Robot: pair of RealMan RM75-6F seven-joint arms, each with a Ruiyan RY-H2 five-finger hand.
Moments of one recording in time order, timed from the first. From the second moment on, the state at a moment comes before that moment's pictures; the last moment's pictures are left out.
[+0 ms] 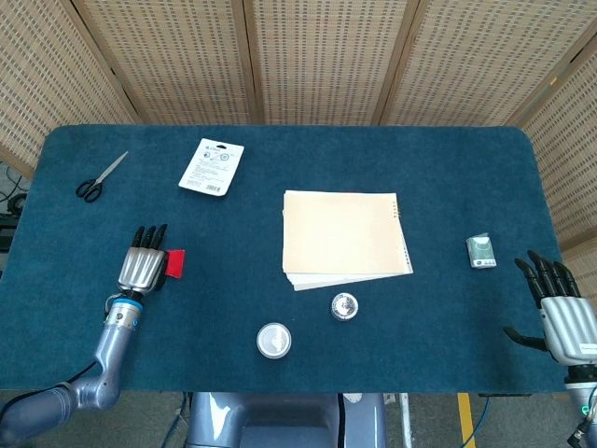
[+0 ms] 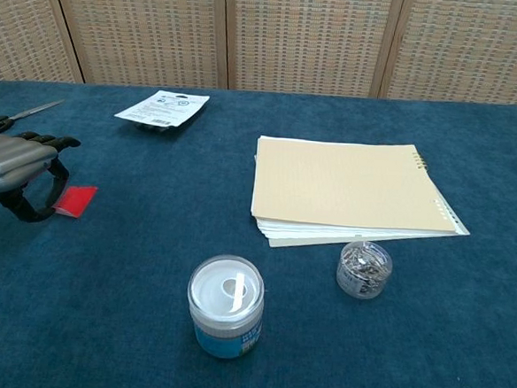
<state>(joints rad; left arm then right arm) -0.57 -1.67 -0.13 -1.17 1.05 1.04 0.56 0.13 -1.05 0.06 -1.56 -1.51 1.42 0.10</state>
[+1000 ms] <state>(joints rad) -0.63 -1.67 -0.21 -1.08 0.99 1.01 0.59 0.14 -1.06 0.07 -1.56 -1.49 1.40 0.09</state>
